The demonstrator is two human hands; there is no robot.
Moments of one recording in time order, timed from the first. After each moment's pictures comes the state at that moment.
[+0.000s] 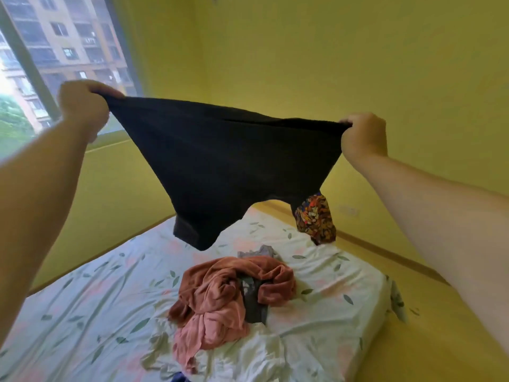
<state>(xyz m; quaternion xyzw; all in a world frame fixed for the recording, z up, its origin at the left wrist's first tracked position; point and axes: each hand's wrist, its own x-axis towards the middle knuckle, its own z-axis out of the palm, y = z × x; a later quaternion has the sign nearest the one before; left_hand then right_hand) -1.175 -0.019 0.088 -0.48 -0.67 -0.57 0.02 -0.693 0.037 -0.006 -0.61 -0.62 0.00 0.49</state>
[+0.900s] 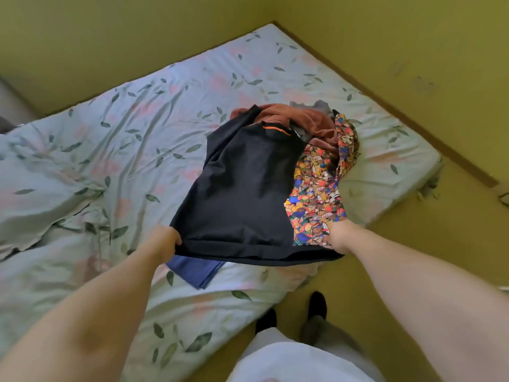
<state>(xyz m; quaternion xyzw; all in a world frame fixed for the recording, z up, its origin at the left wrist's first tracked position) -1.280 -0.412 -0.448 -0.54 -0.78 0.18 -0.26 -0.868 -0.249 -0.415 -0.48 -0.73 0.14 -0.46</state>
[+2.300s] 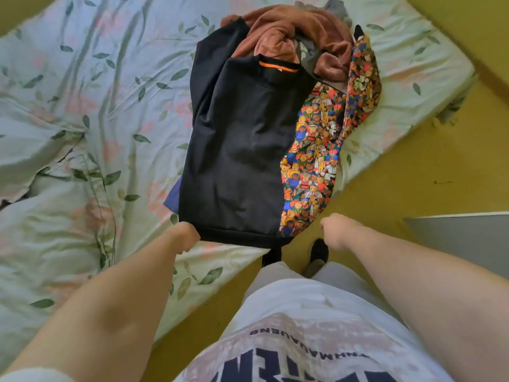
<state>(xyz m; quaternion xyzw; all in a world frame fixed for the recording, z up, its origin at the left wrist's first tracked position) -1.220 -0.483 -0.518 -0.31 -0.79 0.20 -0.49 -0.858 -0.372 -0.498 -0.48 -0.70 0.29 -0.44</state>
